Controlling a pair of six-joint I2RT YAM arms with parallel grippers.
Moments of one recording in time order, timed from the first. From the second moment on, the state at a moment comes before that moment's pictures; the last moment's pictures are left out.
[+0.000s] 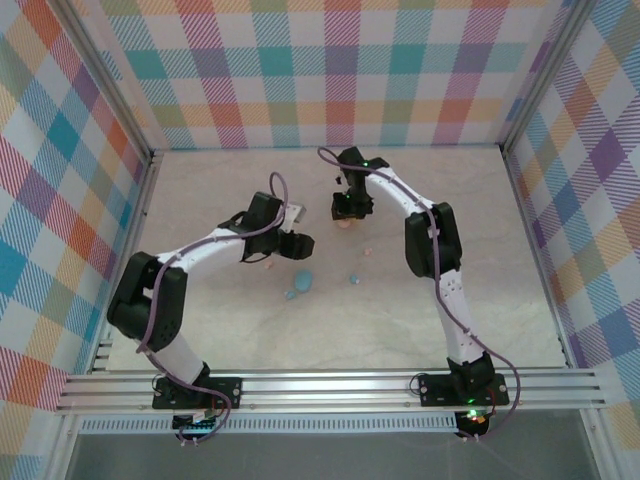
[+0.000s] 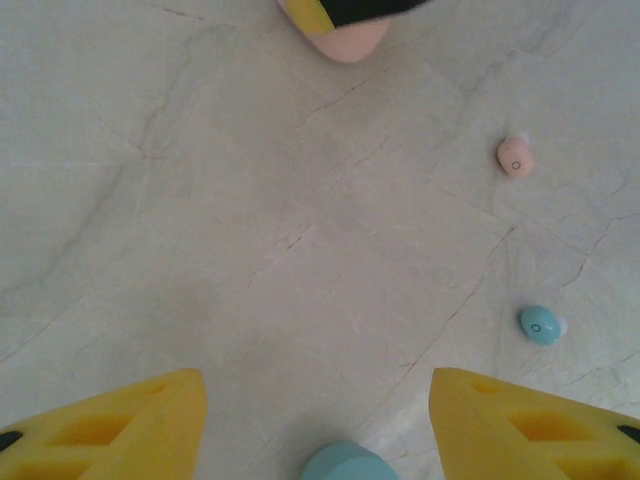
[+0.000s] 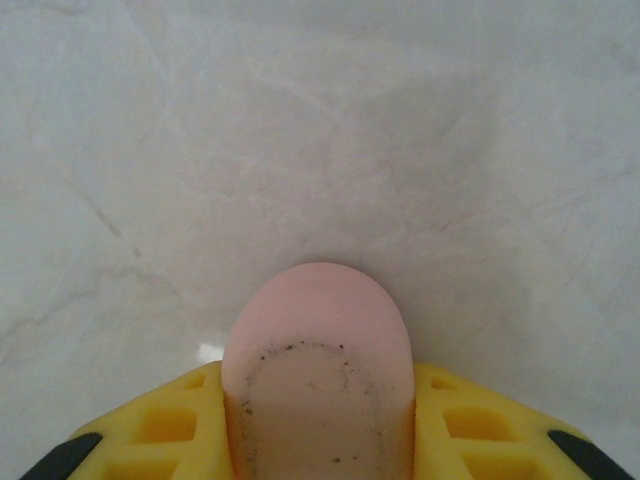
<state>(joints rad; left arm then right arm) -0.45 1.64 1.01 -0.26 0.30 -0.15 0.46 2.44 2.13 -0.98 -0.18 0.32</state>
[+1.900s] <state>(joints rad) -0.58 1.54 0.83 0.75 0.35 -0.48 0.51 1.58 1.27 -0.06 -0.49 1.43</state>
